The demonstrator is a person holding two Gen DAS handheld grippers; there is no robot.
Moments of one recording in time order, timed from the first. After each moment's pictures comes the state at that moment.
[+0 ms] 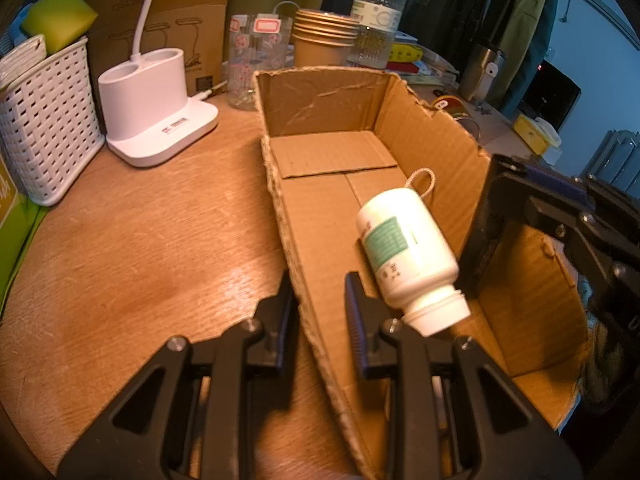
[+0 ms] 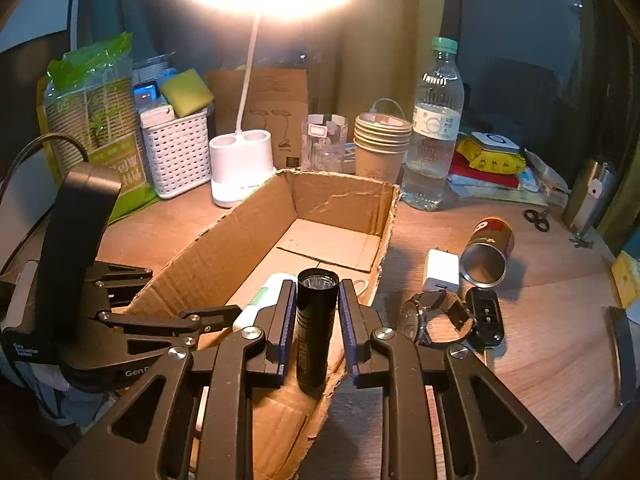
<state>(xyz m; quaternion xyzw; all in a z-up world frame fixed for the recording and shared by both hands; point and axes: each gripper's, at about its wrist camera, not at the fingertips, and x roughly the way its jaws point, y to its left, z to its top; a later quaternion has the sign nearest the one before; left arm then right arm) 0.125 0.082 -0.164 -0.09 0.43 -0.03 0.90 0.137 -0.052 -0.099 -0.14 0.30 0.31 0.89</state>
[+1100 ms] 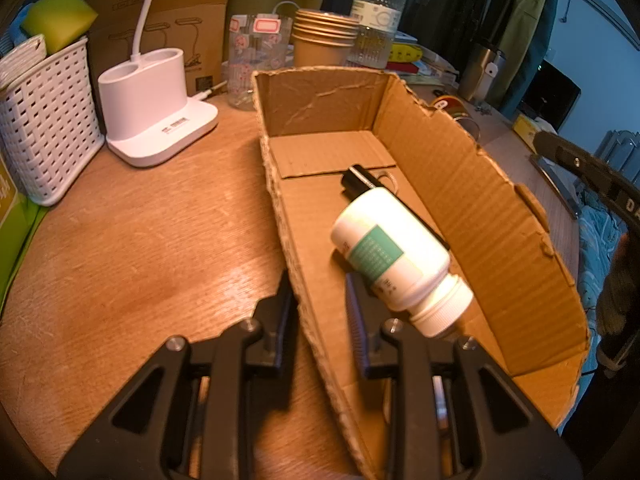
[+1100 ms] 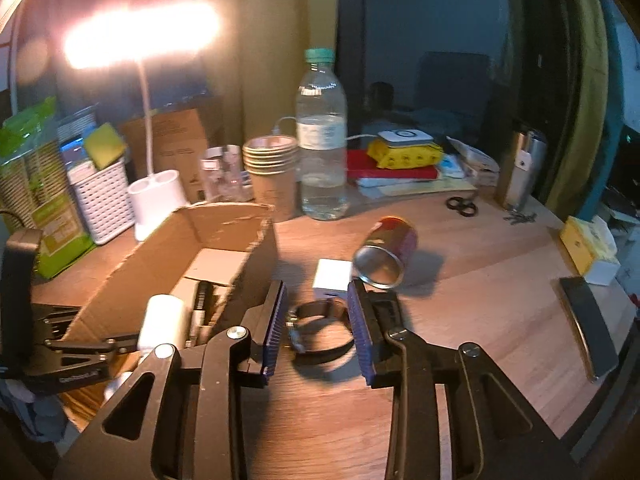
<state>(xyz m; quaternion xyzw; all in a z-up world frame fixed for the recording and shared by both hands) 0.125 0.081 -0.164 -0.09 0.43 -0.03 0.90 0.172 -0.127 -0.087 -0.08 0.29 0.22 0.93</state>
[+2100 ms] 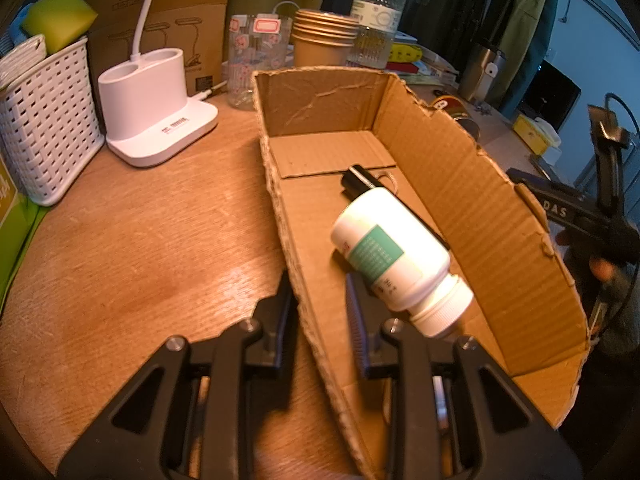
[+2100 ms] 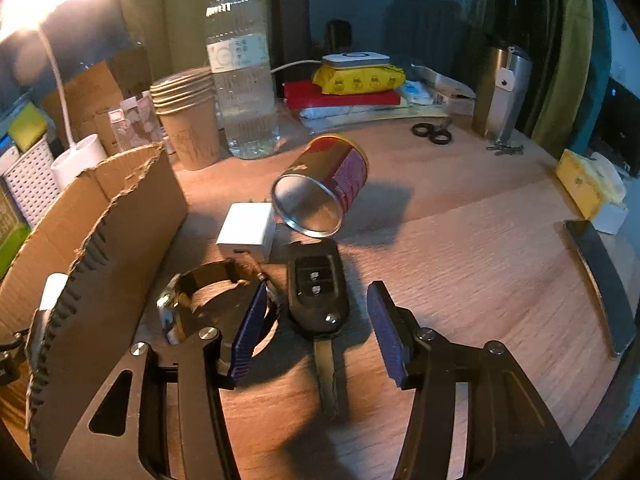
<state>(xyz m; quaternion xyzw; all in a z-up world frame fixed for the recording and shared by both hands) 0.125 0.082 -0.164 -0.09 0.43 -0.03 0.90 0.237 -0.149 -0.144 -0.07 0.38 0.16 0.91</state>
